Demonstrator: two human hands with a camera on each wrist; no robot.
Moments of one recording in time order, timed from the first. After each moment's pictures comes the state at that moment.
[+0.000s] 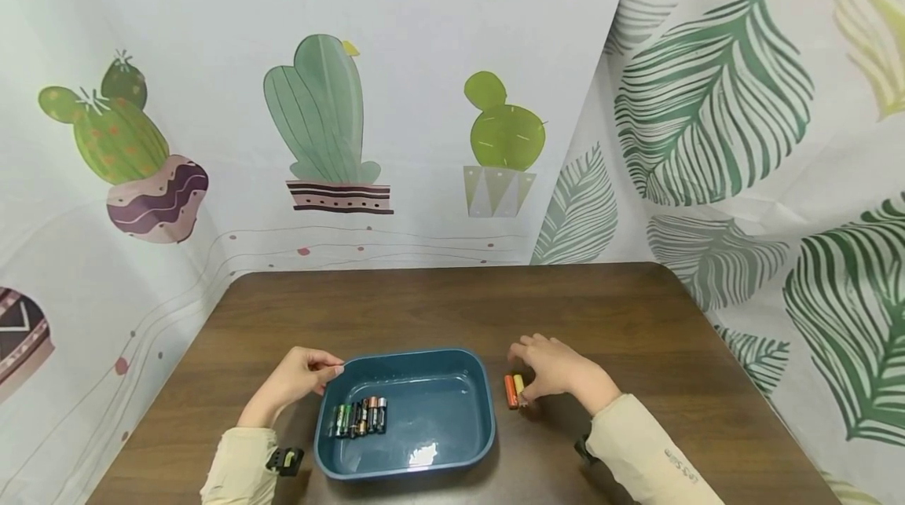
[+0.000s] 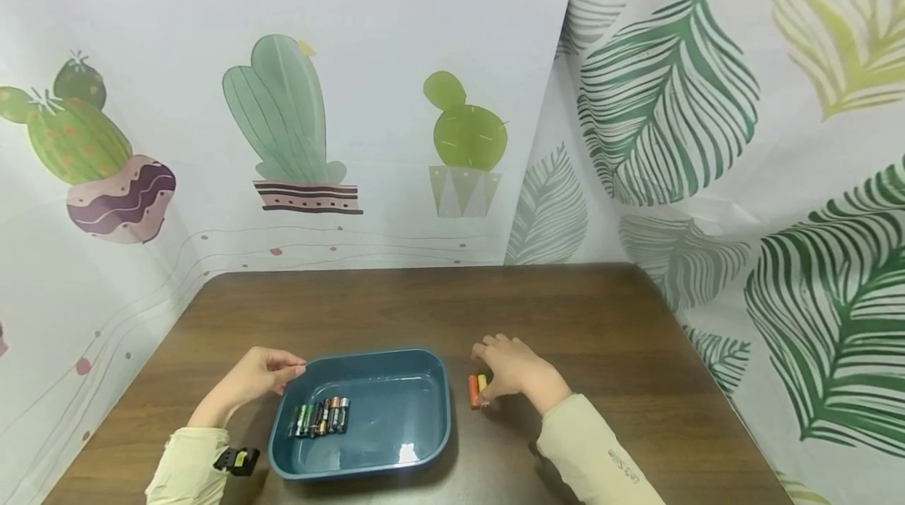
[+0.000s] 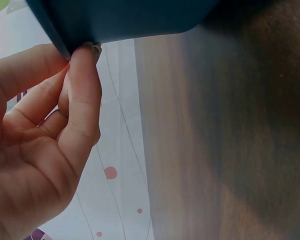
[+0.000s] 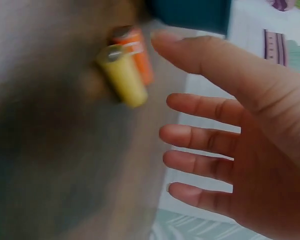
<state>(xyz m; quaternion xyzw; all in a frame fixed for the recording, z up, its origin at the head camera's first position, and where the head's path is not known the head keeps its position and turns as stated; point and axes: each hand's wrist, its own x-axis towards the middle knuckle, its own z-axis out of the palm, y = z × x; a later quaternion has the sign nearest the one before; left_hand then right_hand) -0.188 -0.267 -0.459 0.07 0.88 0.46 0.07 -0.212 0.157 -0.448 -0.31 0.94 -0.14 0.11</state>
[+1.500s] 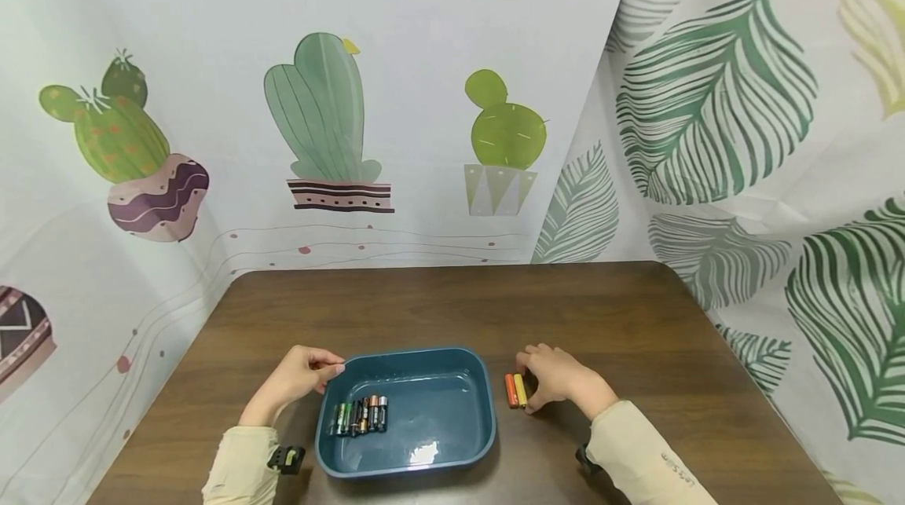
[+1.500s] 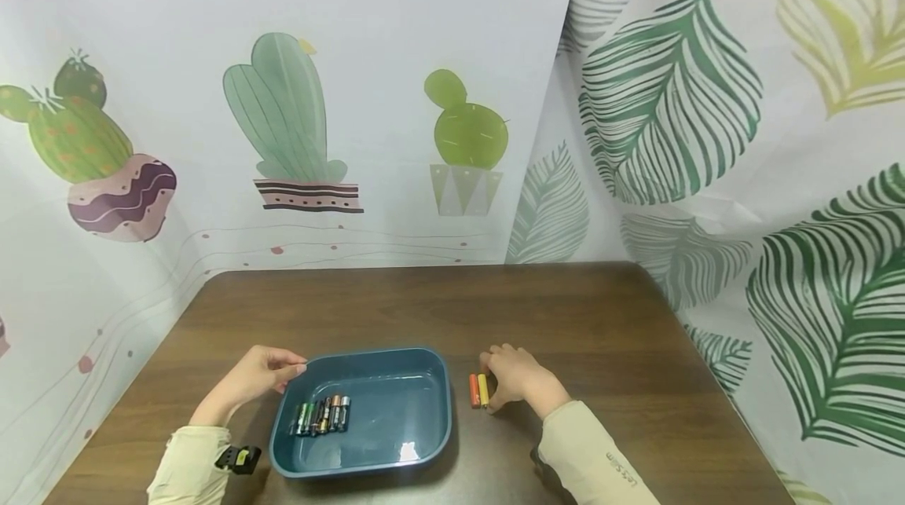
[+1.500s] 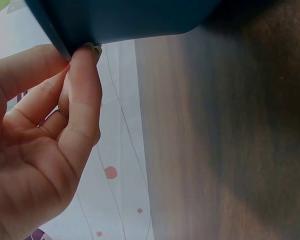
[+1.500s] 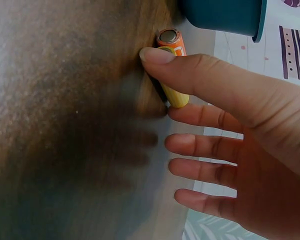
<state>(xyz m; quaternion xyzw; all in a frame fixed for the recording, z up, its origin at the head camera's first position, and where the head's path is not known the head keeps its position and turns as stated) -0.188 -0.267 -0.460 0.07 0.88 0.46 0.07 -0.209 0.161 -0.469 -0.29 0.94 -0.13 0.11</state>
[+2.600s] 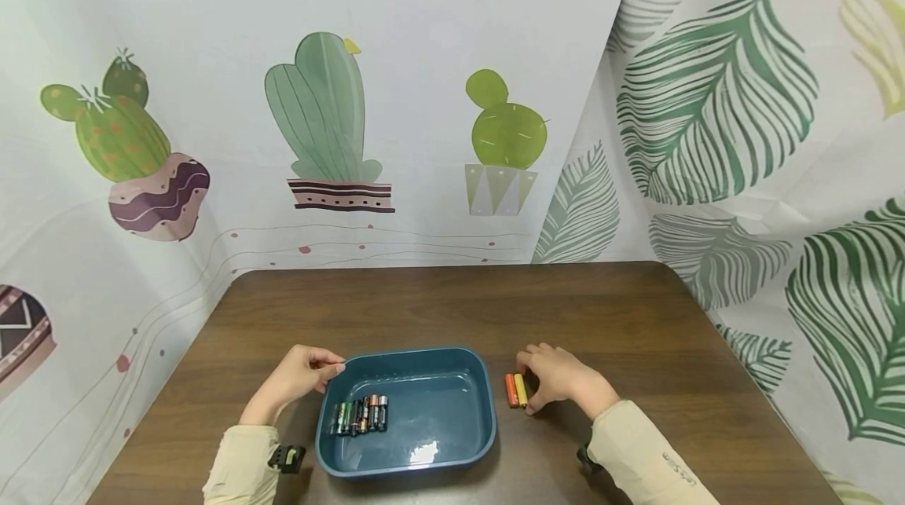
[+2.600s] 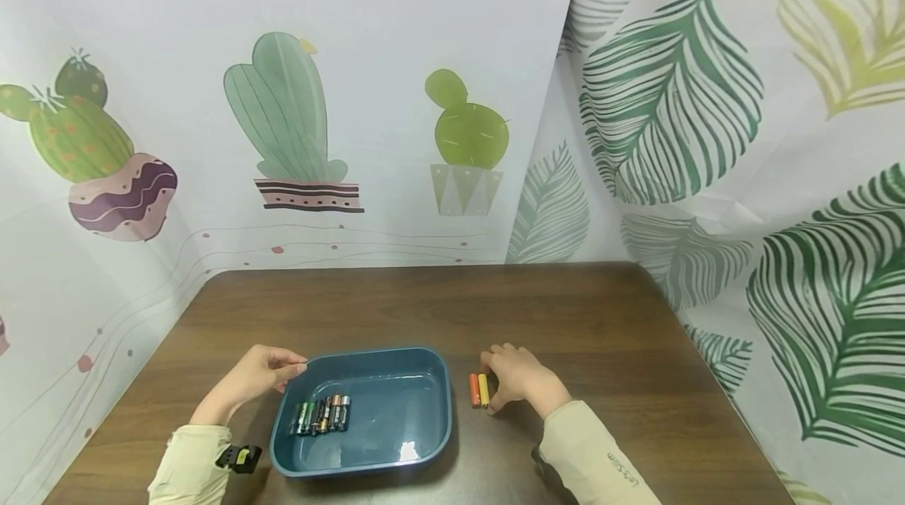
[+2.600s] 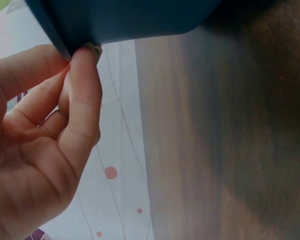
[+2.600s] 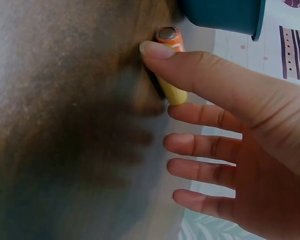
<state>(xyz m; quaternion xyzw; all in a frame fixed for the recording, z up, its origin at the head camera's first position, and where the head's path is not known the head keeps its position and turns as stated) -0.189 -0.268 -0.461 0.08 0.88 0.46 0.07 -0.208 0.161 -0.465 -0.29 0.94 -0.12 0.11</state>
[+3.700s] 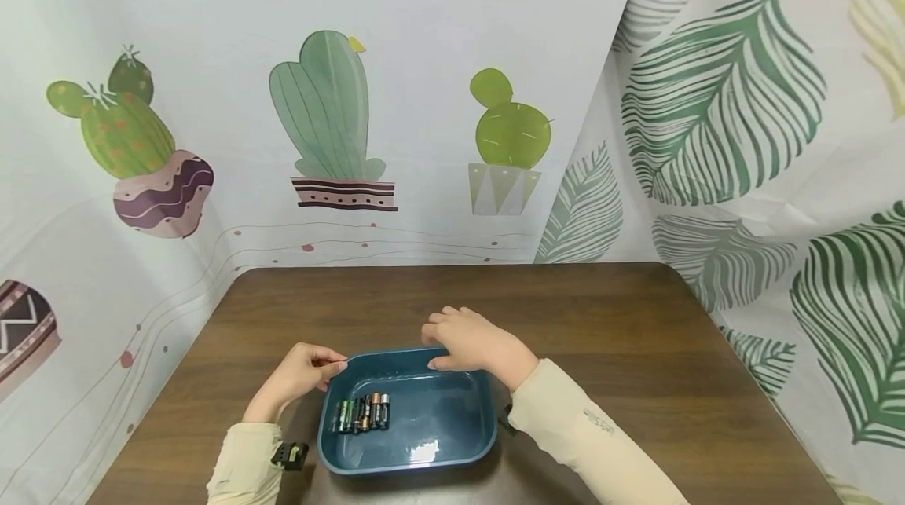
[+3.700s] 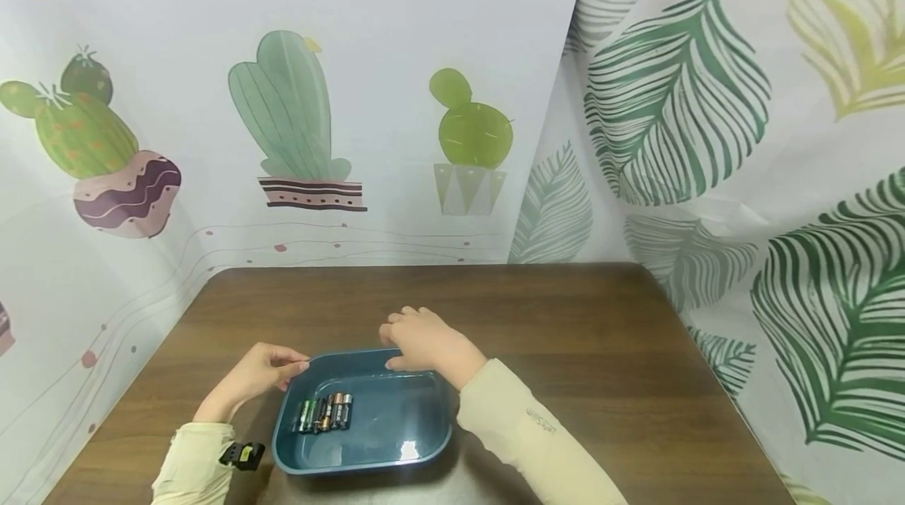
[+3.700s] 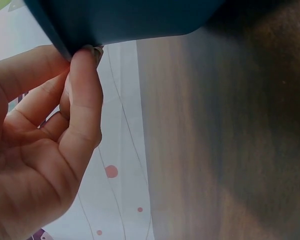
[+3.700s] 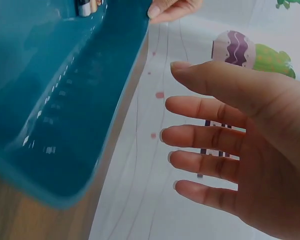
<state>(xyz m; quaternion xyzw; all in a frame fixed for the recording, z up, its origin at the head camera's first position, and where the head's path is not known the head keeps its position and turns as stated) -0.188 -0.267 -0.460 0.06 0.88 0.47 0.06 -0.219 0.037 -0.388 -0.43 0.90 -0.05 0.04</state>
